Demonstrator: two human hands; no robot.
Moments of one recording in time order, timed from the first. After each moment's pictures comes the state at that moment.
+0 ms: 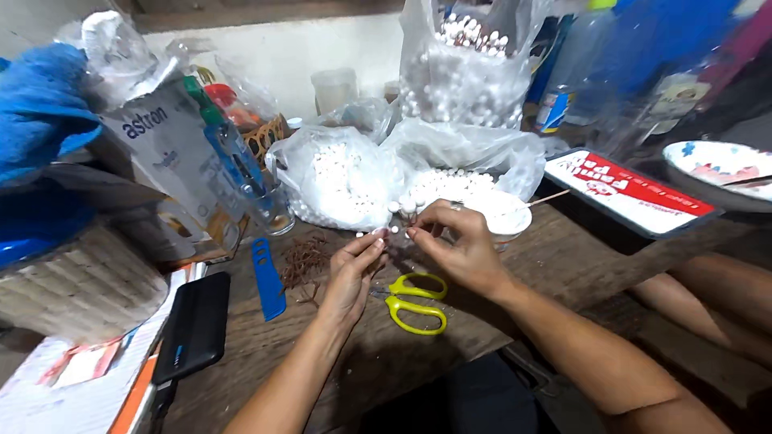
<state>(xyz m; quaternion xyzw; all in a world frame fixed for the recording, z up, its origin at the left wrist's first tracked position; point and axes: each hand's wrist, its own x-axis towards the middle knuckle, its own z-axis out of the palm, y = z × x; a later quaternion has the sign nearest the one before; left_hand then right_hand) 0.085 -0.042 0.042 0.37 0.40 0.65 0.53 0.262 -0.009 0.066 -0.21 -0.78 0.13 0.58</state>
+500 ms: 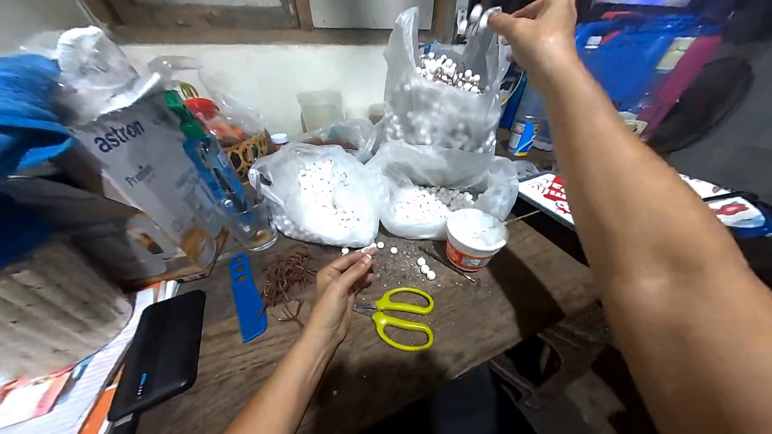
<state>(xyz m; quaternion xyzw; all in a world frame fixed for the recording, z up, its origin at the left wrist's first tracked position) 0.084 -0.046 0.043 0.41 0.41 0.64 0.51 0.356 0.133 0.285 -0.53 -0.63 0.05 0.56</state>
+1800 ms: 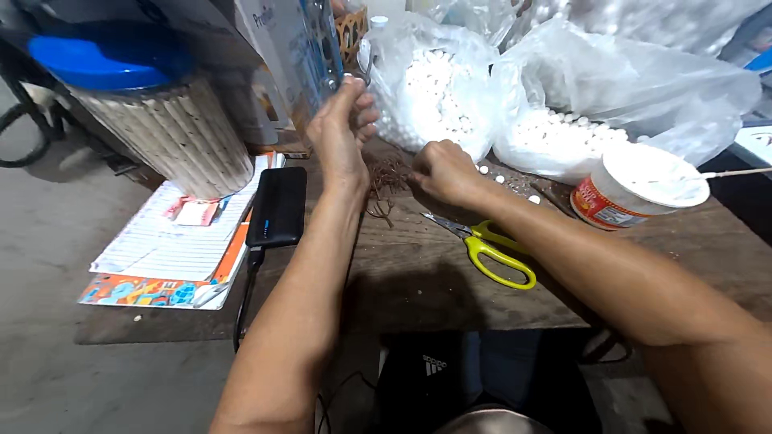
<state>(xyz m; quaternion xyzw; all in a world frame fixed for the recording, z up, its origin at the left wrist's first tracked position) -0.003 -0.031 0.089 0.30 0.43 0.80 0.29 0.134 0.036 0.069 -0.36 -0.91 0.15 0.11</state>
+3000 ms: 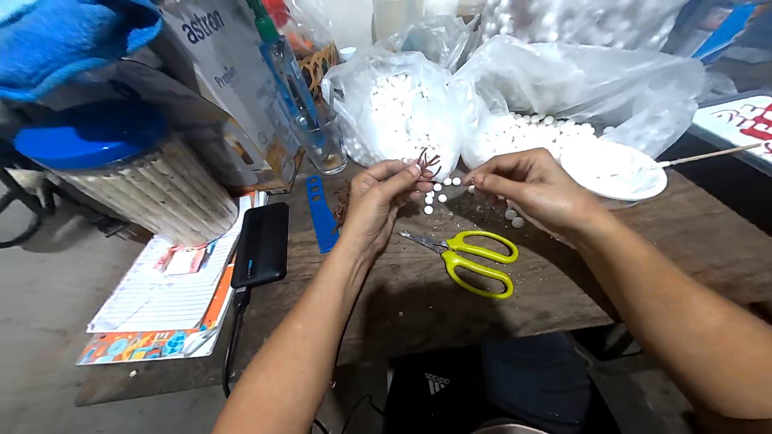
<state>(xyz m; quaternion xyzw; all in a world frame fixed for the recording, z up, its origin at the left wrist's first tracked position) 0.041 -0.049 0.056 0.48 0.36 0.64 0.48 0.265 0.022 0.064 -0.28 -0.79 0.39 0.38</state>
